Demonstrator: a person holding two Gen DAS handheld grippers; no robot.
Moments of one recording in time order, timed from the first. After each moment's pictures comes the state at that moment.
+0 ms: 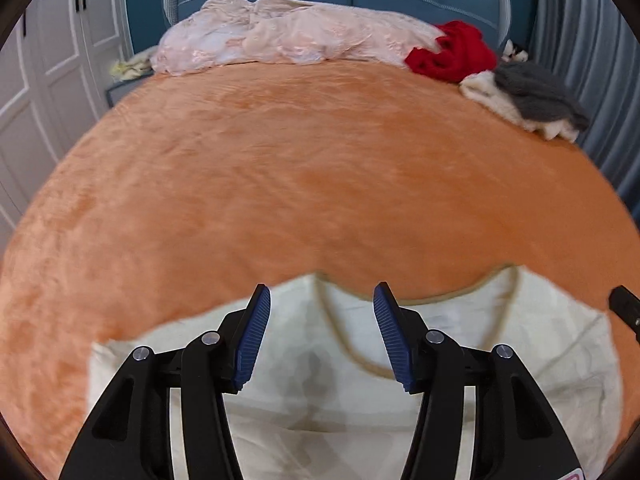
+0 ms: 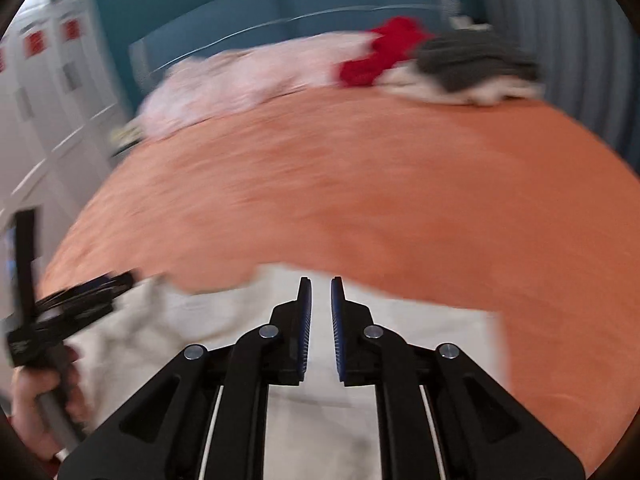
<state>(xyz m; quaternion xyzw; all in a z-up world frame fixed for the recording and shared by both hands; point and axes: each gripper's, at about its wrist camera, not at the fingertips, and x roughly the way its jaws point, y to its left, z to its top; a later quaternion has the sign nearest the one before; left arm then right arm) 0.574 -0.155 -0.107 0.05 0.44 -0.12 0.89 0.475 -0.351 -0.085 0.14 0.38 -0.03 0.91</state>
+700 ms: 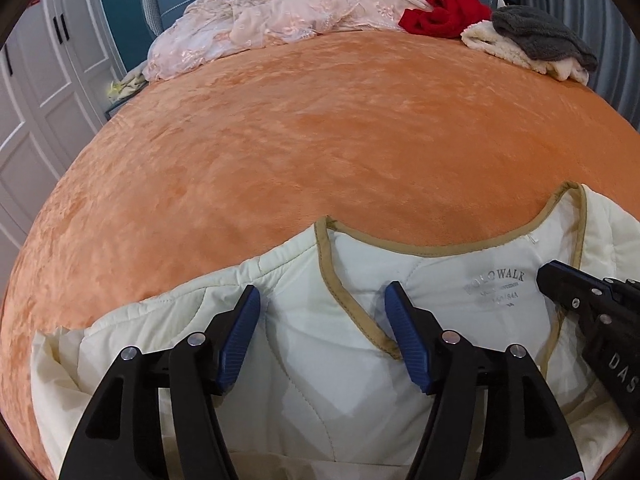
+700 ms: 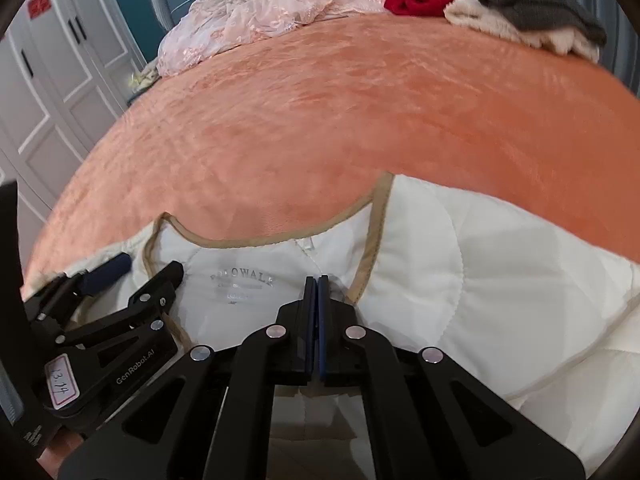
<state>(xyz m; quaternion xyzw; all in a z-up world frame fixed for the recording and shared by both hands) 0.572 -0.171 -0.179 0.13 0.43 -0.10 0.89 0.539 -0.305 -0.181 0.12 0.44 -0.04 0.89</state>
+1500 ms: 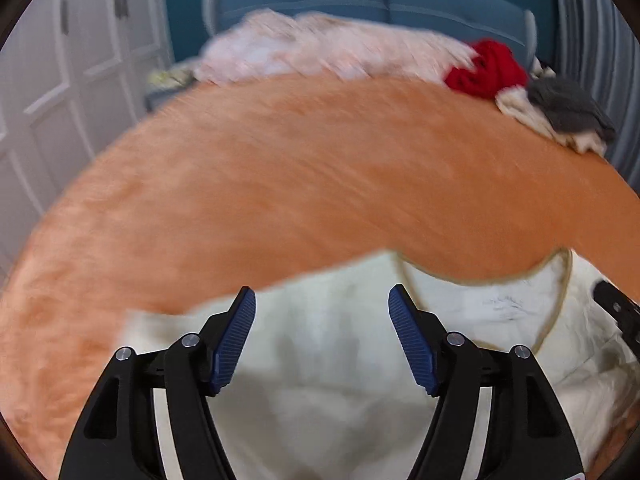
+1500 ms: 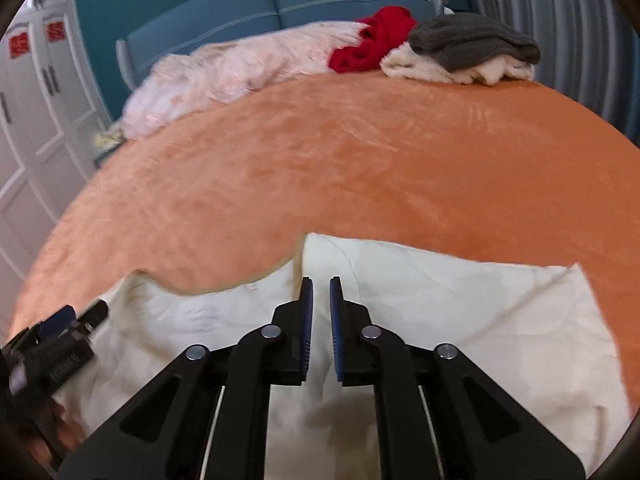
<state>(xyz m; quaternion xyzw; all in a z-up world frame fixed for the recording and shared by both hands) 0.542 -0.100 -0.118 0.05 0.38 -0.05 0.92 0.482 -0.333 -0.132 0.16 0.35 -0.09 0.92</state>
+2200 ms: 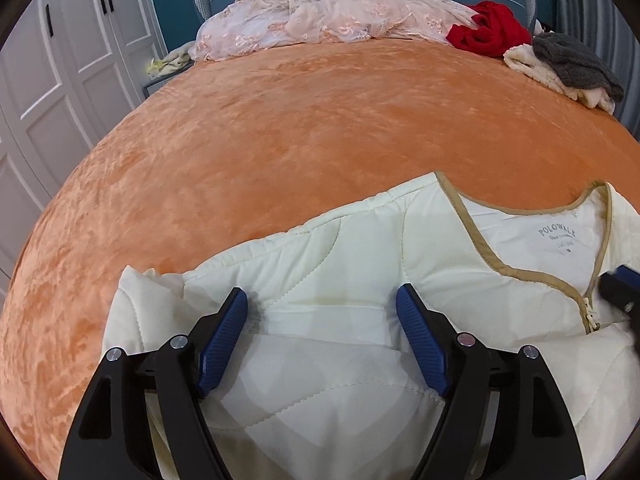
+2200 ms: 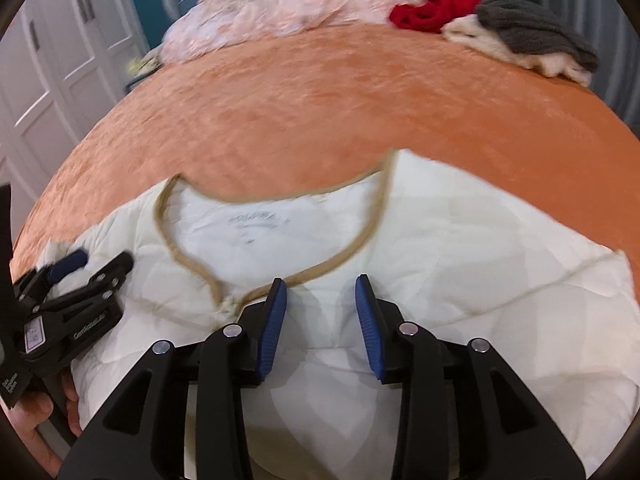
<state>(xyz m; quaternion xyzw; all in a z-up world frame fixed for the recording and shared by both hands) 0.546 -0.090 -0.167 0.09 0.43 -0.05 0.90 0.490 -0.297 -0.159 0.11 0.43 -0.08 0.89</state>
